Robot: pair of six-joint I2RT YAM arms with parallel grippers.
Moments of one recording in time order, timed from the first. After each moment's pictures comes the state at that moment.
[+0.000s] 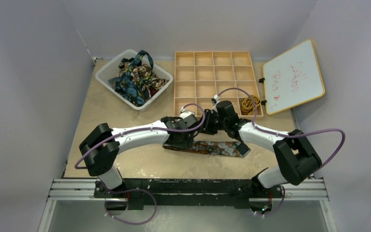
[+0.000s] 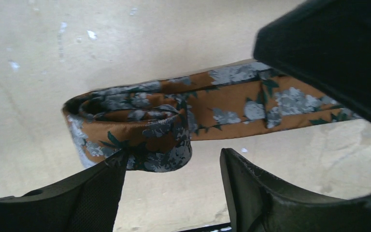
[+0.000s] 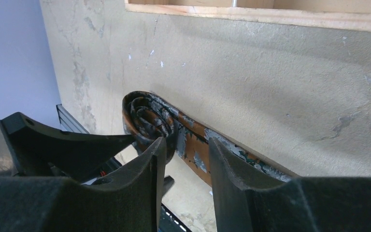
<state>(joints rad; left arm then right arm) -1.02 1.65 1.13 -0.73 -0.32 -0.72 0.56 1.46 0.69 0.05 -0.35 0.83</state>
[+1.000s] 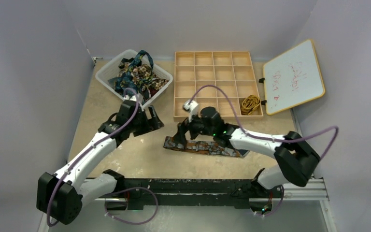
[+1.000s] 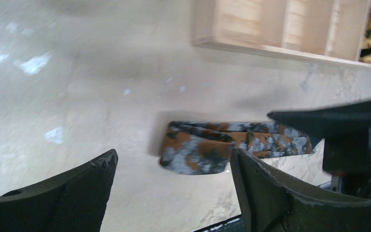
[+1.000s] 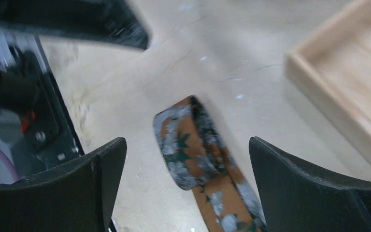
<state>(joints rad) -0.47 1.05 0.78 -0.48 0.05 -0.70 0.79 1.41 0.72 0.26 -0.32 0.30</state>
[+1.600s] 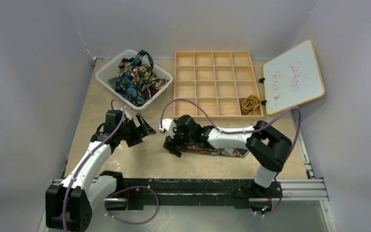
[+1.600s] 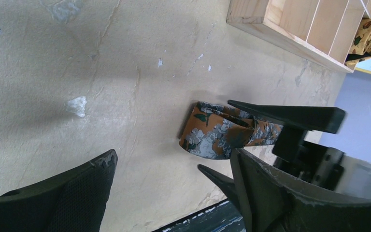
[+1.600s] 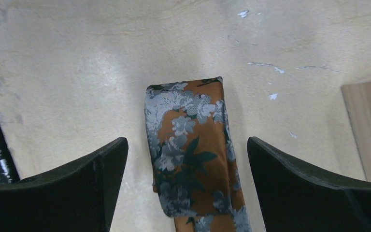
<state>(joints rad) -0.12 0.95 0.52 -0.42 0.39 -0.70 1.00 1.71 0.92 0.05 -0.20 -0.16</state>
